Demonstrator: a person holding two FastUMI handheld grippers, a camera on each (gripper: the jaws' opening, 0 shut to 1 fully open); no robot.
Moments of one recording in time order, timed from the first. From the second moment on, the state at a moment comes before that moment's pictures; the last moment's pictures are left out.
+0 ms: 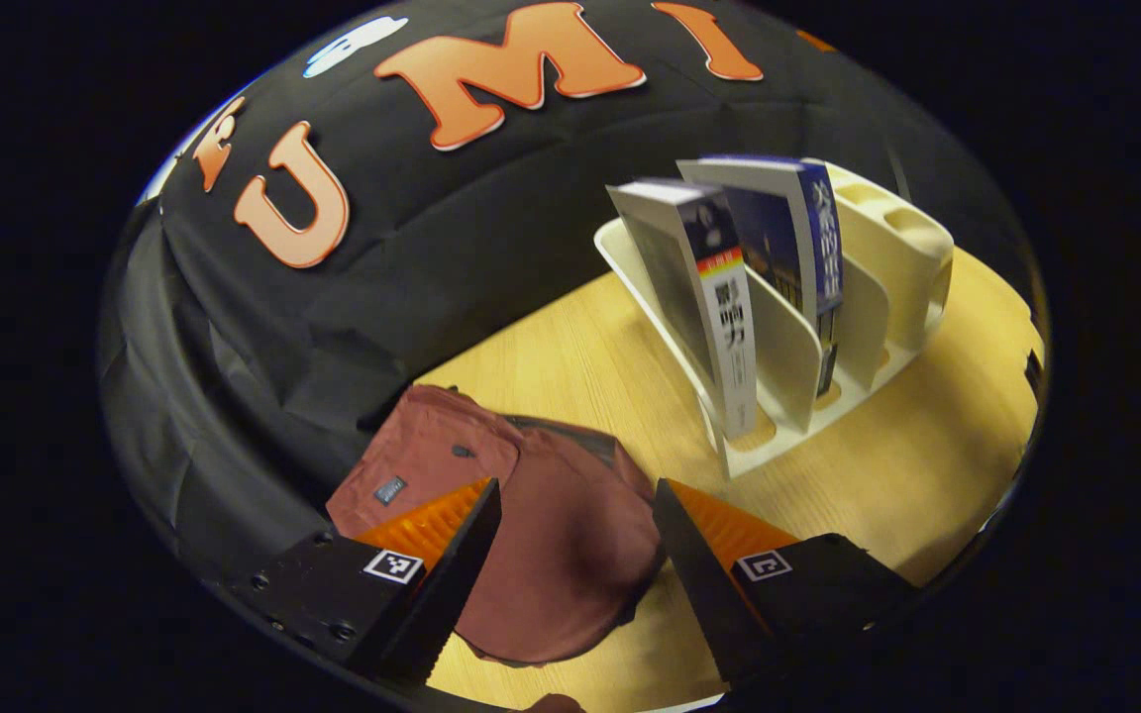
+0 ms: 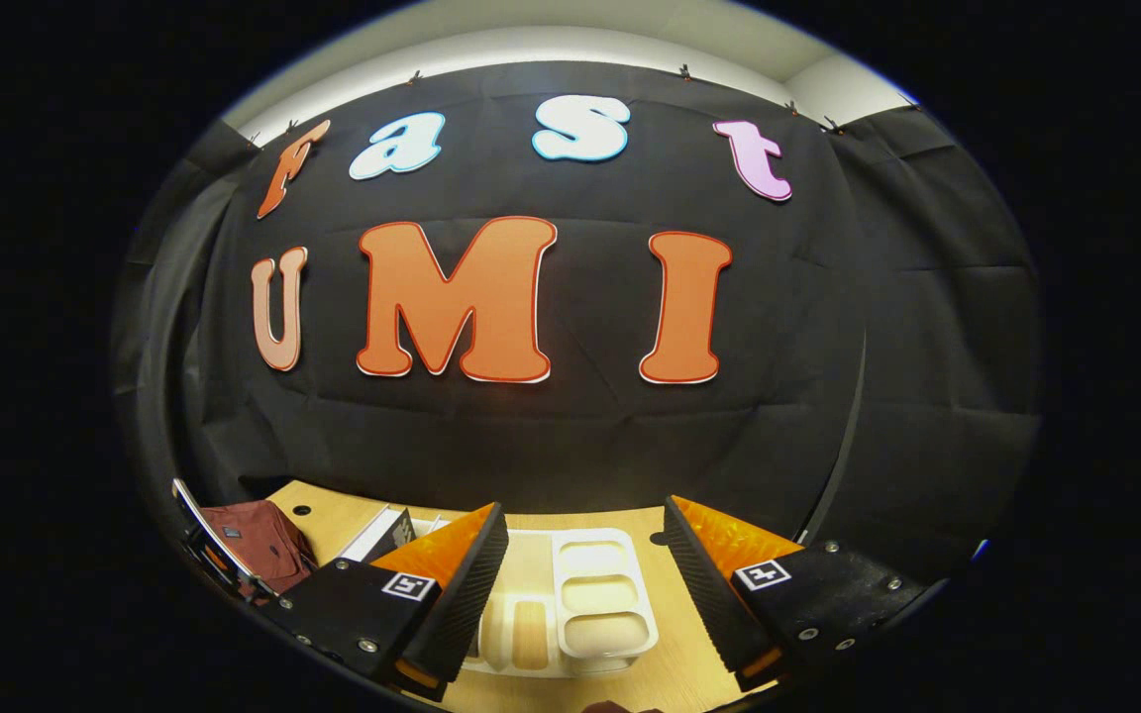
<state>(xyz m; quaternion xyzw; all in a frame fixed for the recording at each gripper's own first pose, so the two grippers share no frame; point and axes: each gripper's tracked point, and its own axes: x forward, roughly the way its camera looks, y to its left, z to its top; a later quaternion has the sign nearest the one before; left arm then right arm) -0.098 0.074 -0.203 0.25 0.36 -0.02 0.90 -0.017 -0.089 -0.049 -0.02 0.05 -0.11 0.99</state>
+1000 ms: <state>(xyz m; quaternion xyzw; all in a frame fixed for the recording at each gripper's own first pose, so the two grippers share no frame) -0.124 0.124 -0.246 0.43 0.38 0.00 0.82 -0.012 -0.090 -0.072 -0.03 0.08 -0.12 0.99</state>
